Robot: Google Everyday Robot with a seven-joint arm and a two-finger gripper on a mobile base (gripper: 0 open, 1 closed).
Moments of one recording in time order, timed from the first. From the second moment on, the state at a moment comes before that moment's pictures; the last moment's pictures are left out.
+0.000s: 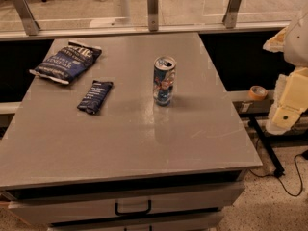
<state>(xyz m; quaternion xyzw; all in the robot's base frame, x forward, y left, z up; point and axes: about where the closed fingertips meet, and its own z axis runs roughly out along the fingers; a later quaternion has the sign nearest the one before) 0.438 -0.217 0.976 -0.60 0.78 -0.03 0.16</state>
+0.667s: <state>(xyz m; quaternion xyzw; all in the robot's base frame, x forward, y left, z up) 0.447 -0.164 0.981 -0.67 0.73 -0.04 0.17</state>
